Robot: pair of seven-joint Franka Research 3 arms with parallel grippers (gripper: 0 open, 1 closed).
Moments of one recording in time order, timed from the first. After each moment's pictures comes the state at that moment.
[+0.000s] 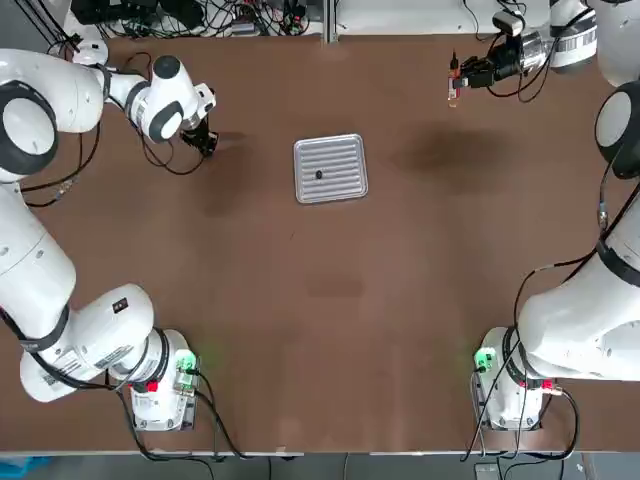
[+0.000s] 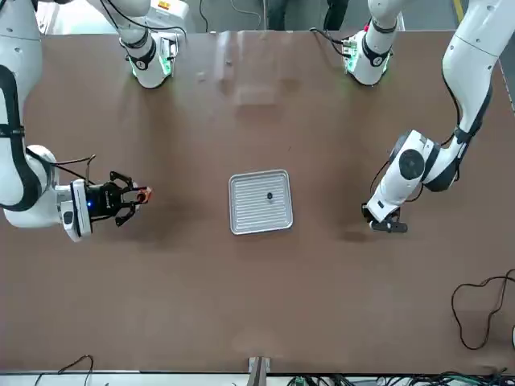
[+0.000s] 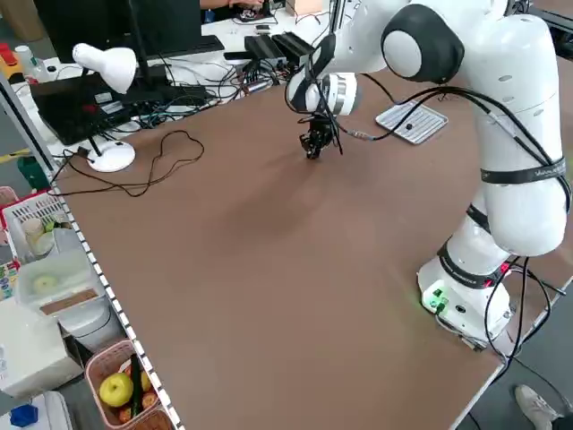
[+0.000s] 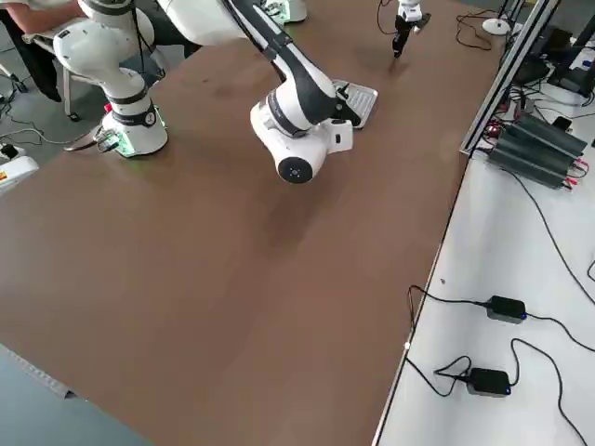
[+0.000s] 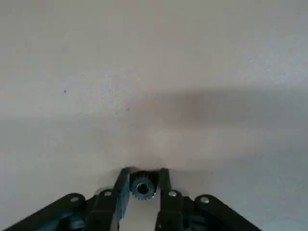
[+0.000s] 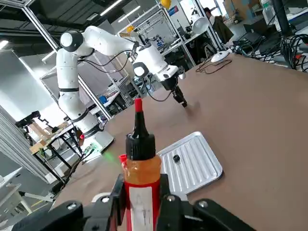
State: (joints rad) left arm 0.50 0.57 -0.60 -2.14 0.75 2.59 -0.55; right arm -0.21 0.51 0.02 -1.76 1.16 1.45 -1.79
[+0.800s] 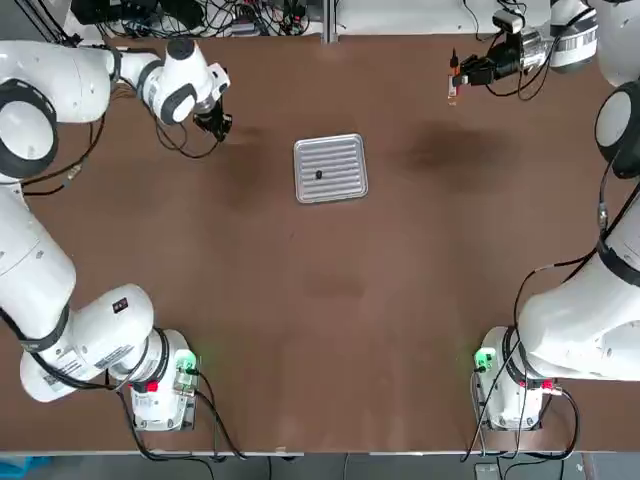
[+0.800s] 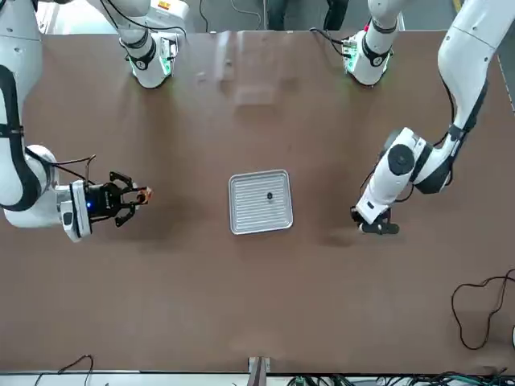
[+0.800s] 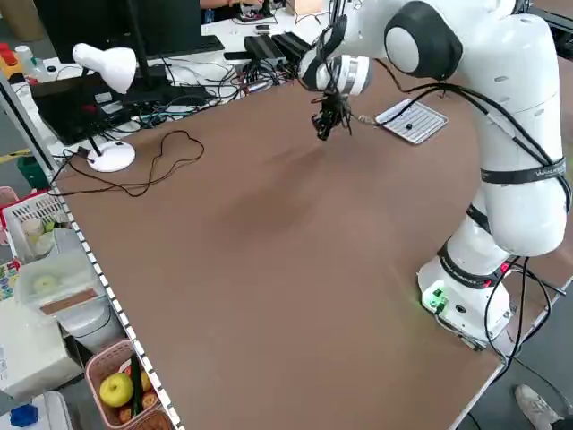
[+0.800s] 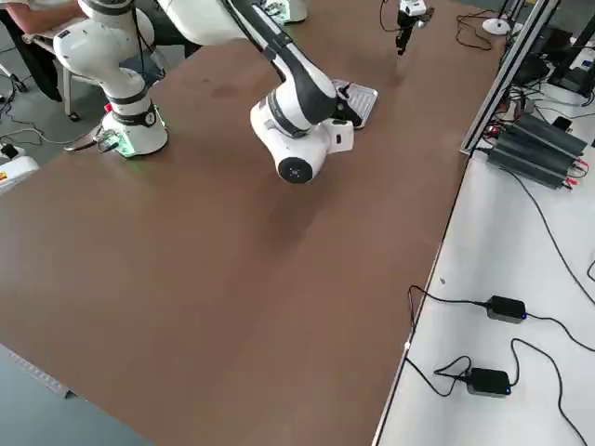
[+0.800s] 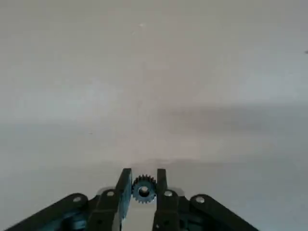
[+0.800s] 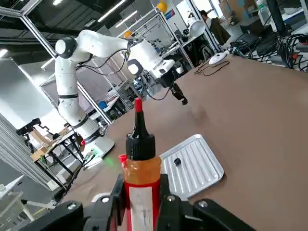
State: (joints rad) left arm 0.50 0.57 -0.76 -2.06 0.75 2.48 -0.71; right arm -0.21 0.51 0.02 -1.76 1.18 1.45 -1.74
